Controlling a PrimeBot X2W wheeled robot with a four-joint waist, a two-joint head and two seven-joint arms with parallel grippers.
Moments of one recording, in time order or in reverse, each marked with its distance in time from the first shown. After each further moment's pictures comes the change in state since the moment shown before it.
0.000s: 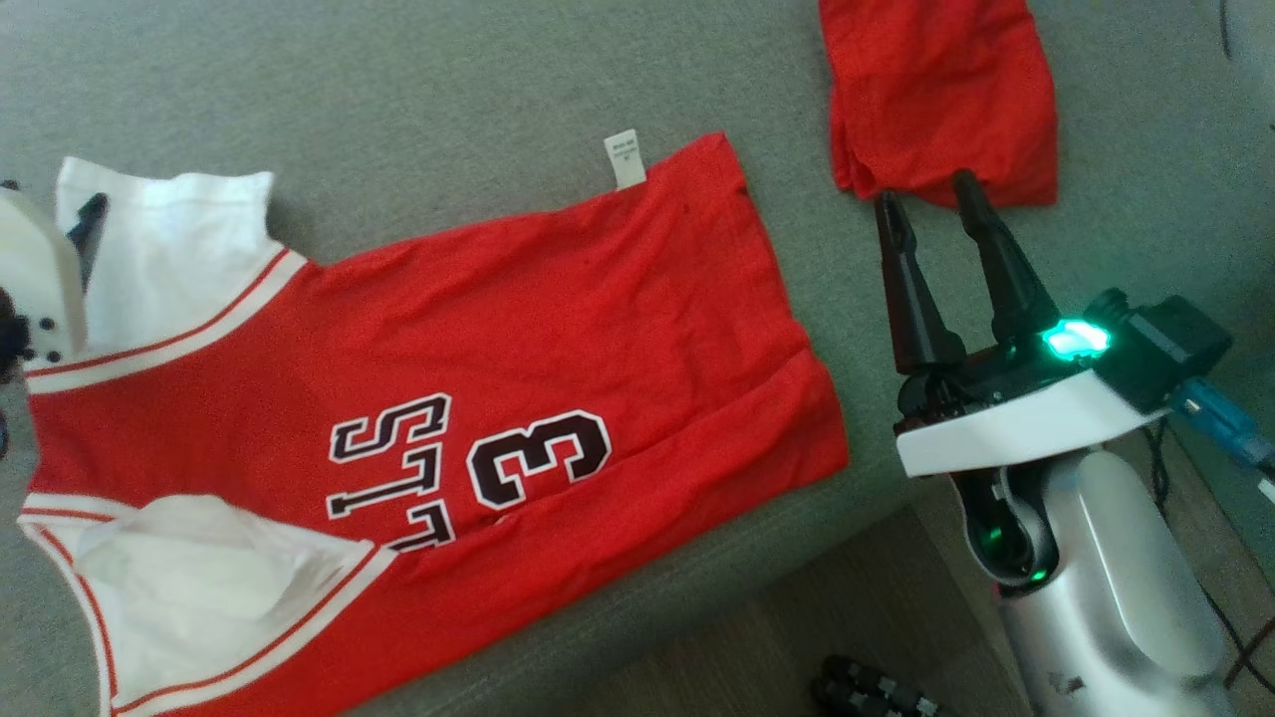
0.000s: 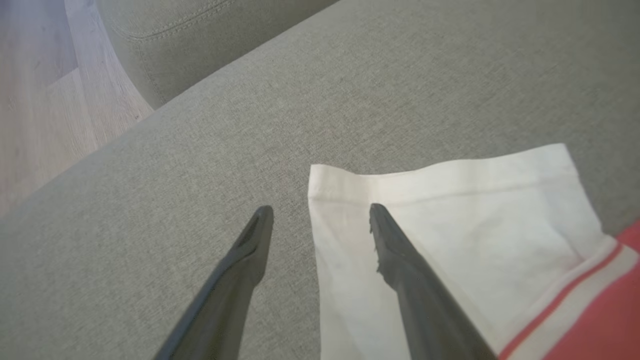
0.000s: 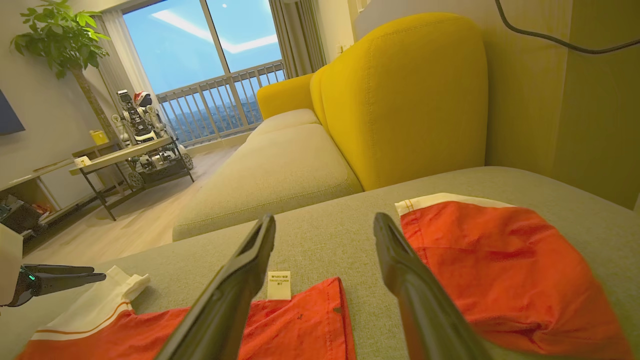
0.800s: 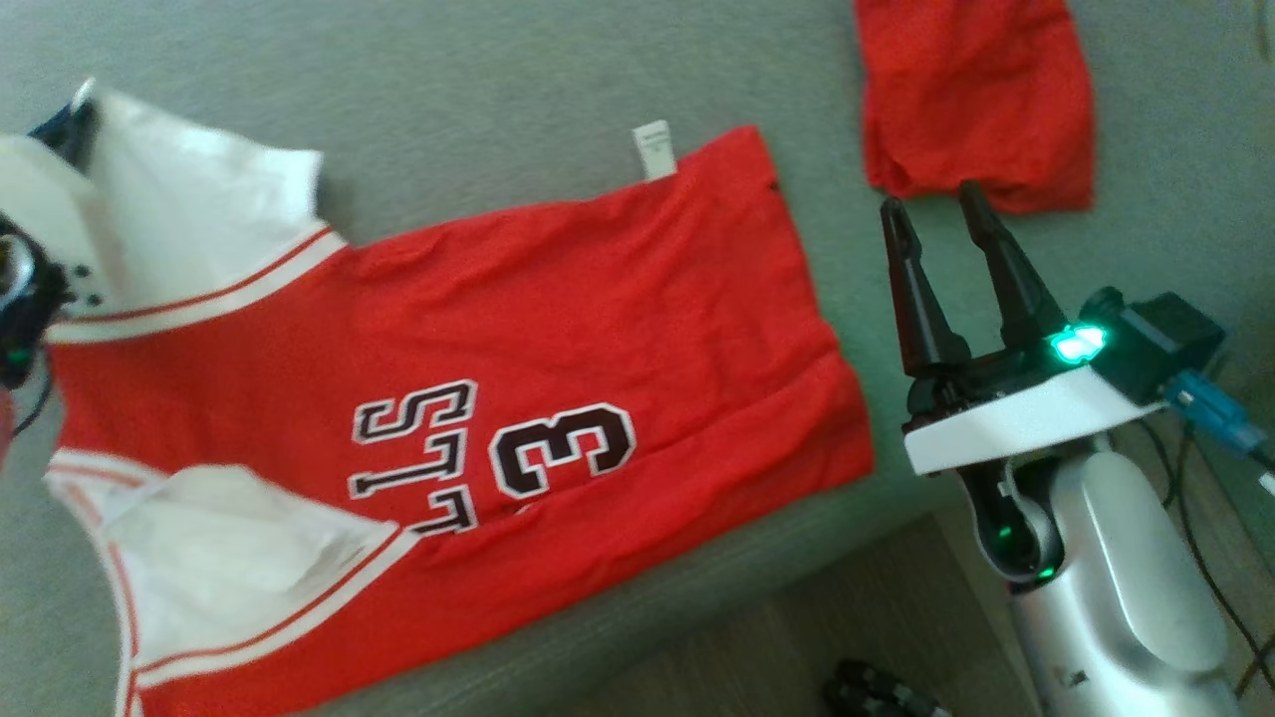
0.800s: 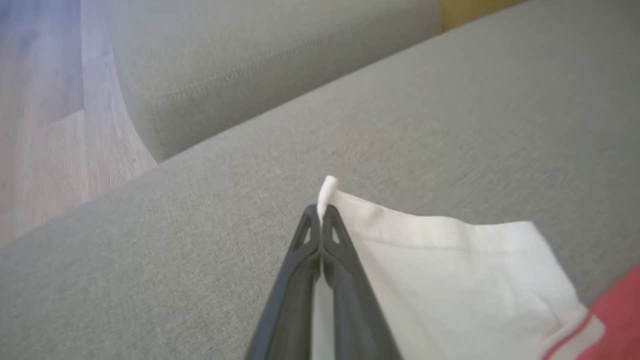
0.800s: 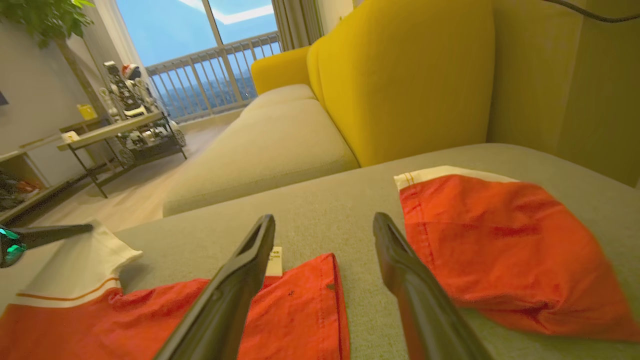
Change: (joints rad) left arm -0.112 -0.044 -0.097 0.106 -0.069 0.000 -0.212; right arm -0.005 0.000 -0.021 0.040 -0.028 0.000 0.018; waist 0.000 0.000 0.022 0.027
